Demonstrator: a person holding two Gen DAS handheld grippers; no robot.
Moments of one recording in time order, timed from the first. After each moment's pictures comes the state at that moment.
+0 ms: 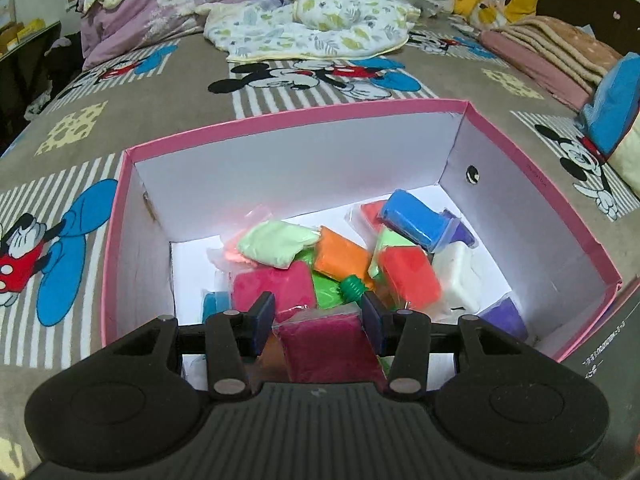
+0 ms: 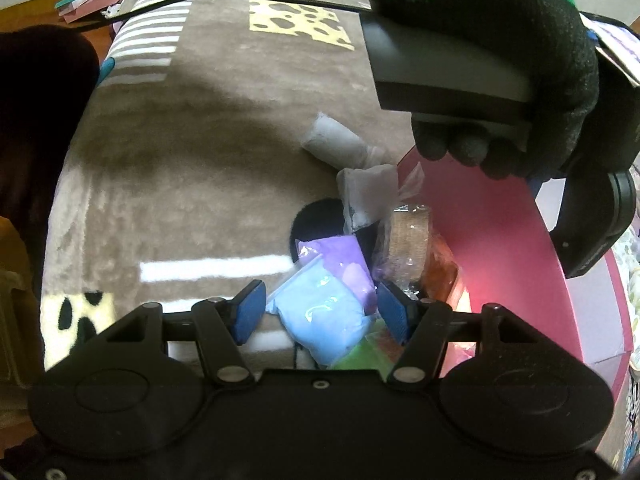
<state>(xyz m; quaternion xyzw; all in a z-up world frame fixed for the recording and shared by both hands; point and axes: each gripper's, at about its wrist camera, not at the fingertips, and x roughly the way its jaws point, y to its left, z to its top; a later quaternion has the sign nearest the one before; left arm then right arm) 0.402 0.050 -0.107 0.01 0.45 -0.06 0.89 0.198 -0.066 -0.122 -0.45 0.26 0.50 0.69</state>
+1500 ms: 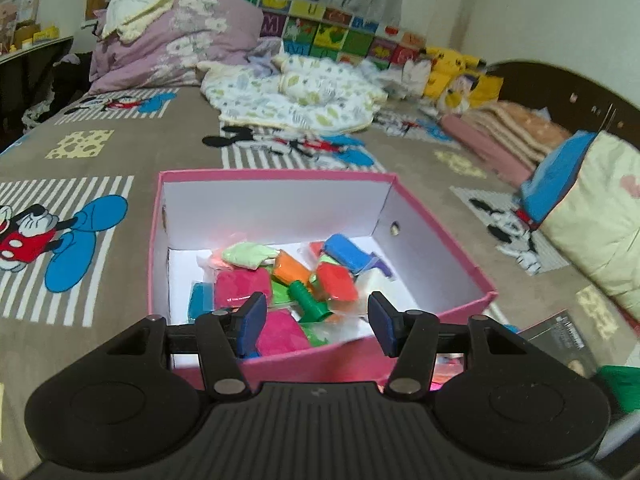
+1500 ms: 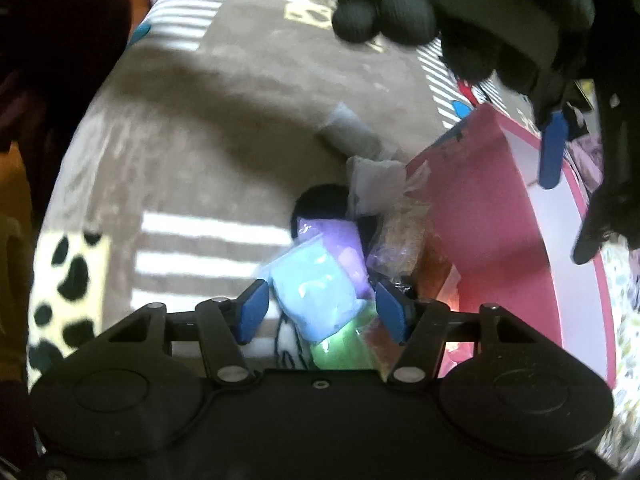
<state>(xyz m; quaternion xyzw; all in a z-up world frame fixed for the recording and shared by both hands) 0.296 0.066 -0.055 -0.08 0.33 -0.09 0.94 0.197 -0.081 -0.128 -0.51 0.22 0.52 0.65</state>
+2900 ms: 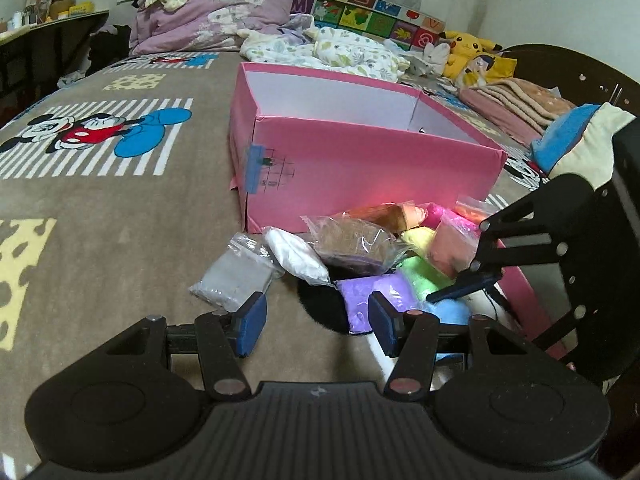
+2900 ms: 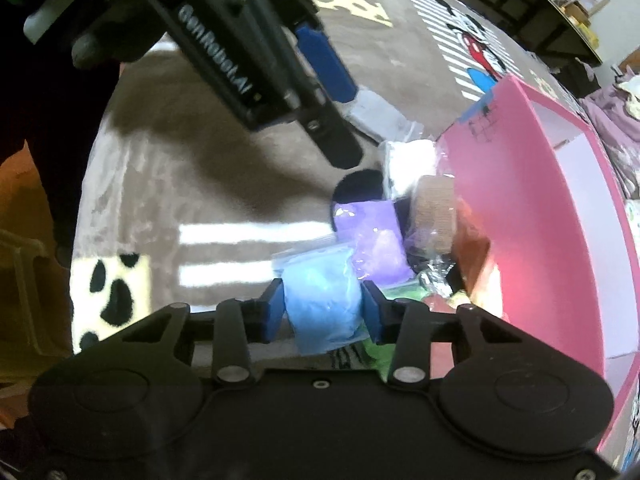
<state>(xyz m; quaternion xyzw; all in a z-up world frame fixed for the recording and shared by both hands) 0.169 0.102 -0.132 -0.08 0.36 -0.07 0.93 0.185 -0.077 -0.120 -0.47 0.30 0.51 0.65</state>
